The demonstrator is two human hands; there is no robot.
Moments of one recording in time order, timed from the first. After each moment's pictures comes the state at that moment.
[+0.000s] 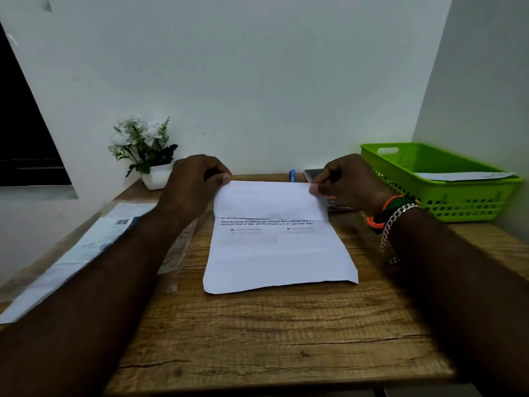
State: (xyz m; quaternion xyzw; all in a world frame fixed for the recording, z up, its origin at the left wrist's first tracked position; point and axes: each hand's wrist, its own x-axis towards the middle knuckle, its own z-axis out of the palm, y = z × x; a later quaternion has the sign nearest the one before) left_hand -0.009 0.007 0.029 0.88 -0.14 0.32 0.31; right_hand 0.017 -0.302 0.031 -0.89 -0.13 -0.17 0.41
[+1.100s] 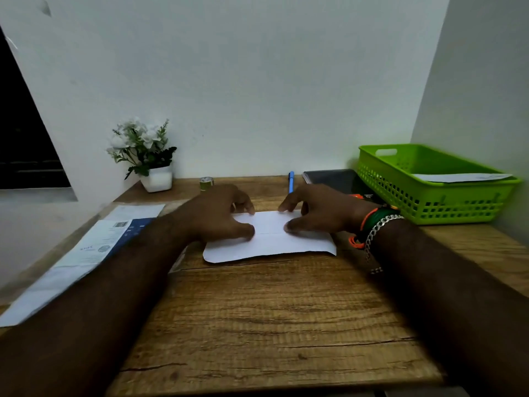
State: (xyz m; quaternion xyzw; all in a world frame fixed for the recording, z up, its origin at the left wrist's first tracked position) left_hand -0.027 -0.017 0.022 0.96 -0.19 0.07 0.19; right_hand -0.010 -0.267 0.031 -0.94 -0.27 -0.01 0.18
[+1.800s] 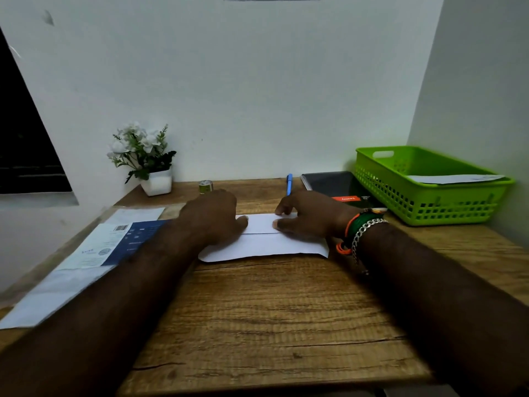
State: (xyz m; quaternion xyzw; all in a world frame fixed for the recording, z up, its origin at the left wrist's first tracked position) left_hand -0.019 -0.031 0.017 0.99 -0.06 0.10 0.01; right_hand -0.015 -0.252 0.027 -0.96 -0.25 -0.03 0.12
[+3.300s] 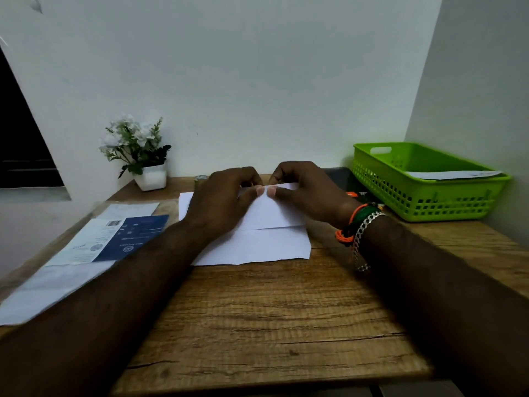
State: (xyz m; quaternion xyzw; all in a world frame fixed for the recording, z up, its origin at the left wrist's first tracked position) left_hand -0.027 -0.049 0.017 0.91 -0.19 0.28 0.24; right_hand 0.004 -0.256 0.025 -0.85 -0.32 -0.17 0.37
